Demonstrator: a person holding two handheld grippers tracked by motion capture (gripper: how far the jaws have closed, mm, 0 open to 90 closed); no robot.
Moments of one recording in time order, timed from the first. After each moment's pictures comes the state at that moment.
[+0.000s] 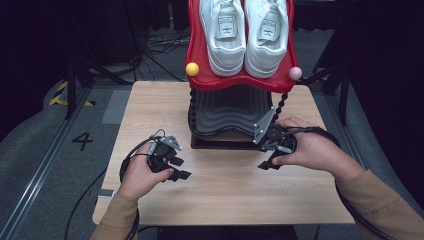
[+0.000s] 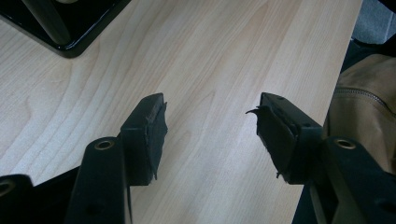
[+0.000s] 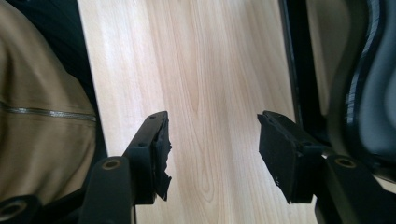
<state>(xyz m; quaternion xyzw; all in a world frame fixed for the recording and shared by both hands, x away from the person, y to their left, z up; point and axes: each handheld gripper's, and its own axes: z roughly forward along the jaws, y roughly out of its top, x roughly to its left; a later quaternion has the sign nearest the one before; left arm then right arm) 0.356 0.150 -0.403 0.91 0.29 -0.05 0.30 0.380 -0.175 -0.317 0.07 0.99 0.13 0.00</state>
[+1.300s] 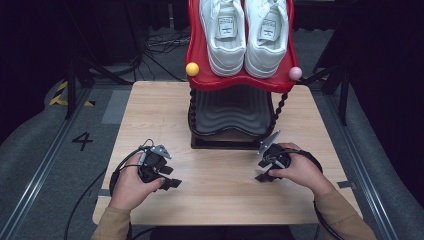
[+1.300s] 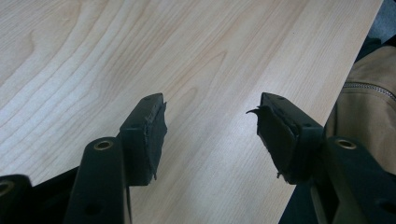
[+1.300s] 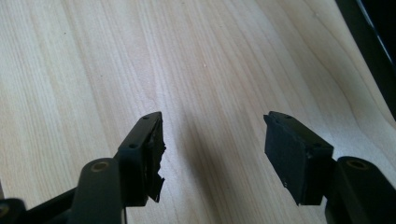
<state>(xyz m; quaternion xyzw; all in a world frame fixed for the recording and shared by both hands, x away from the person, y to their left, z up) 0.333 0.174 -0.415 0.90 0.34 -0.04 0.28 0.406 -0.220 -0.459 0.18 0.96 0.20 -0.04</state>
